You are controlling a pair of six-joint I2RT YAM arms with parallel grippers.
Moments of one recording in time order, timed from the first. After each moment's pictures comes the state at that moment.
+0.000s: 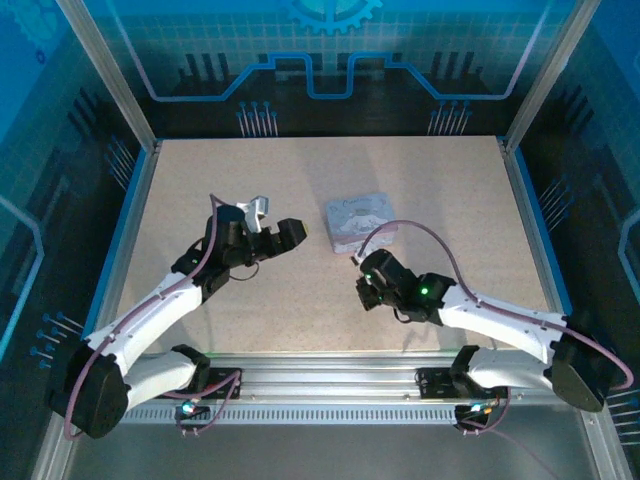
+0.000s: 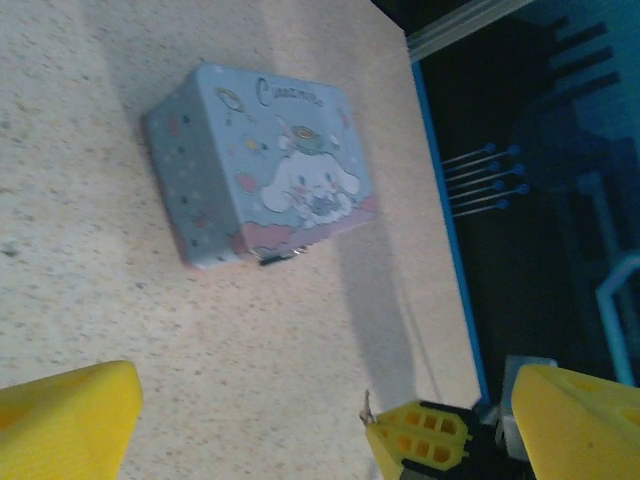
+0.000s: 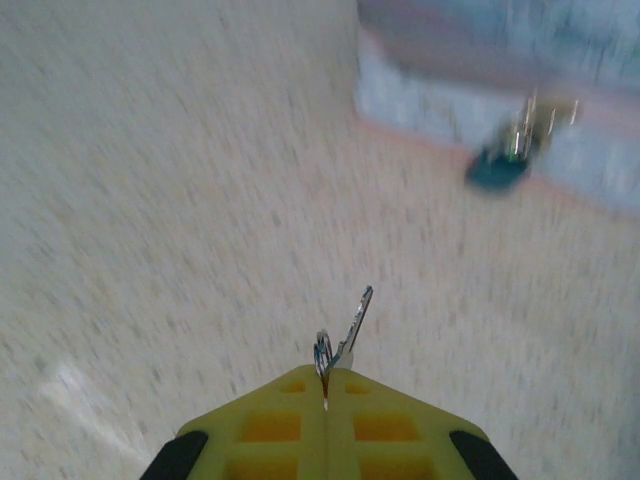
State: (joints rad) left arm -0.42 1.10 0.71 -0.08 0.41 -0.86; right arm 0.91 1.13 0.69 -0.38 0.26 0.25
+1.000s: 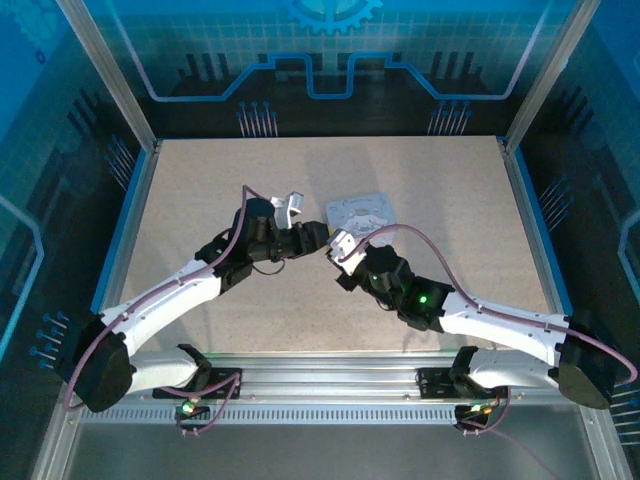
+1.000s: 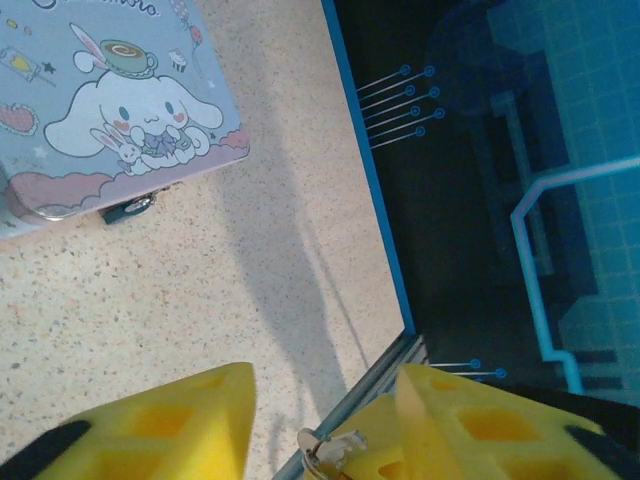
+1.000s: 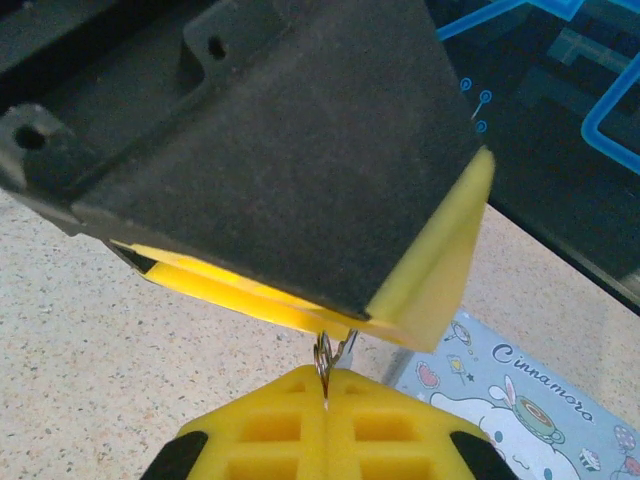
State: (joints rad) left arm -0.59 1.23 0.85 -0.03 0.44 -0.93; right arm 1.00 1.13 0.68 0.13 0.31 -0.20
